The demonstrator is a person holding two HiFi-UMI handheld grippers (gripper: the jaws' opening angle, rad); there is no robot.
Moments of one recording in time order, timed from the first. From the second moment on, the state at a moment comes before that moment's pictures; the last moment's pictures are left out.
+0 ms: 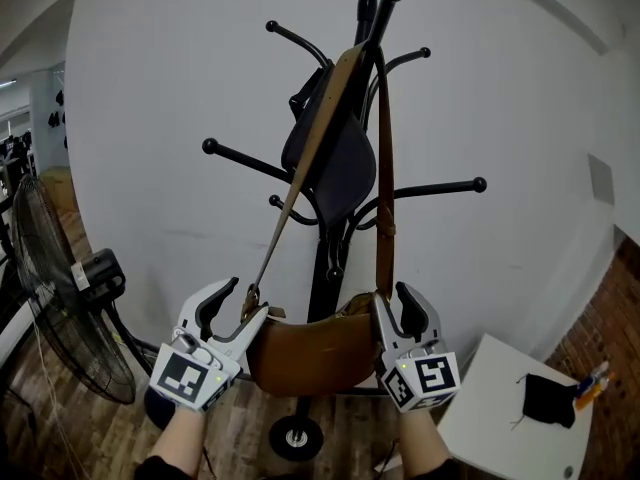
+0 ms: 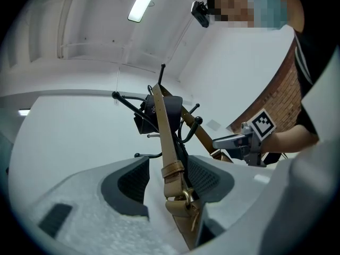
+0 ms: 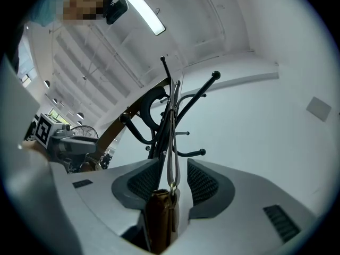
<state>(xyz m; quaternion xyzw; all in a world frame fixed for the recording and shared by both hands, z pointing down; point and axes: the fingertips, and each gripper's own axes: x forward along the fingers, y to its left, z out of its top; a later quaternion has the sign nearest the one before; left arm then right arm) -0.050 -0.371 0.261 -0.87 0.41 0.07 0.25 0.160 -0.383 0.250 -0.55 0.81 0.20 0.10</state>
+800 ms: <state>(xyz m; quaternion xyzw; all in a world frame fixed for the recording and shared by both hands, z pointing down) -0.032 -0.395 0.257 -0.87 0.41 0.04 0.27 0.152 -0.404 0.241 -0.56 0.80 0.21 0.10</state>
